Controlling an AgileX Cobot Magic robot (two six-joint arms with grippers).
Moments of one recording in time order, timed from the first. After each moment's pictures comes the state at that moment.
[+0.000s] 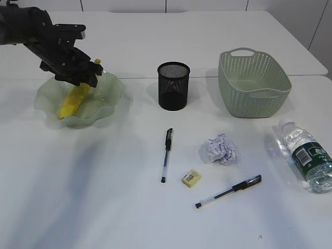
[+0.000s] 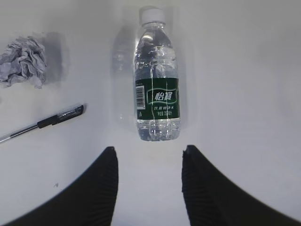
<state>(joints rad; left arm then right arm) -0.19 2.30 -1.88 -0.15 0.60 0.10 0.05 1.40 -1.33 -0.07 1.23 0.02</state>
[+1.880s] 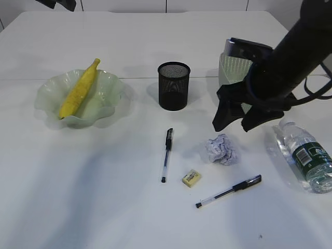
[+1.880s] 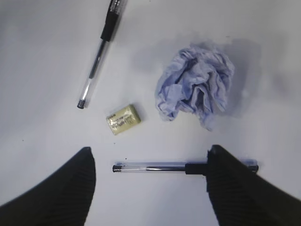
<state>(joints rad) -0.19 2.12 -2.23 -0.06 0.97 0.10 0.23 1.79 -1.34 0.40 0.99 -0.23</state>
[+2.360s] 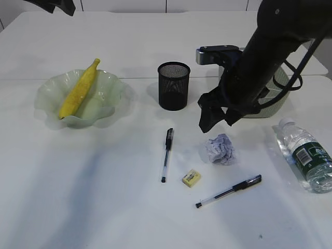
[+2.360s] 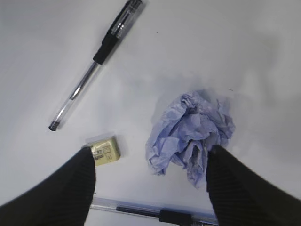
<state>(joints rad) -0.19 2.12 -2.23 -0.06 1.01 0.10 0.30 1.94 -1.50 0.27 0.97 -0.29</state>
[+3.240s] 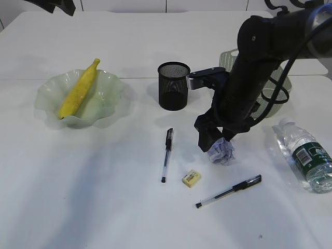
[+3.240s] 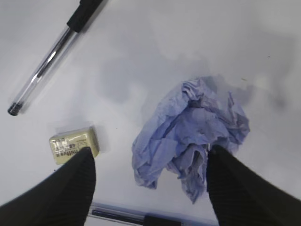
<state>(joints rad) -0.19 2.12 -2.23 -0.06 1.01 0.10 0.34 2.04 -1.51 0.20 0.98 -0.30</state>
